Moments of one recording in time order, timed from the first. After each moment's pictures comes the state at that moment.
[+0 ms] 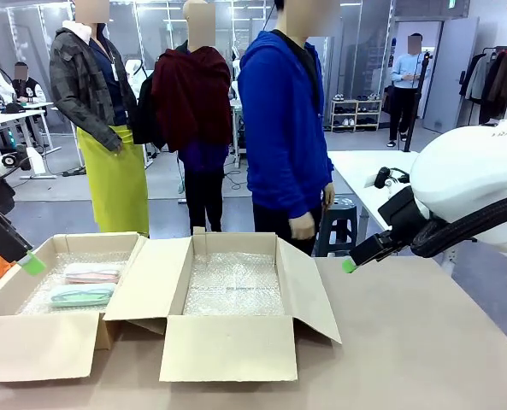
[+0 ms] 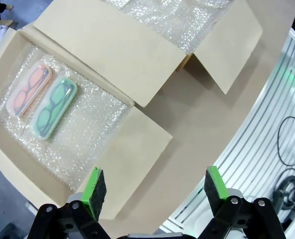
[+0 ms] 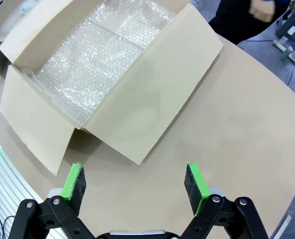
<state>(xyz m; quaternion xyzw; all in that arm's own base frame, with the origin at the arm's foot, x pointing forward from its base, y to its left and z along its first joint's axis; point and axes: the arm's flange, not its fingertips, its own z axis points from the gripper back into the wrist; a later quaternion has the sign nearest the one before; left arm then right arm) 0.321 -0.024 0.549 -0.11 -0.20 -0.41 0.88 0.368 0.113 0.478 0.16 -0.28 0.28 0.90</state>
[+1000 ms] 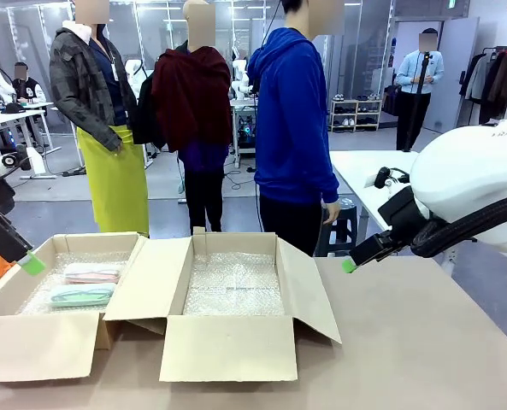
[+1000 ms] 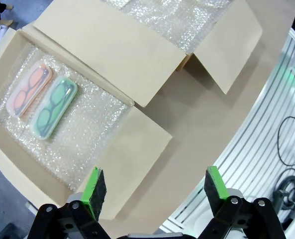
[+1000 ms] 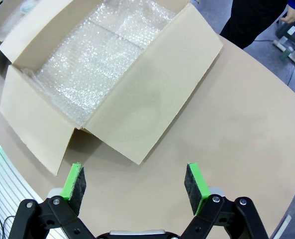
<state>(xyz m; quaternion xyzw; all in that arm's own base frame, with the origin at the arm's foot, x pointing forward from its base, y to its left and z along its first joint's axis) 0.321 -0.024 0.549 -0.11 -0.20 -0.41 0.88 0.368 0.113 0.478 0.16 -0.28 0.28 0.90</state>
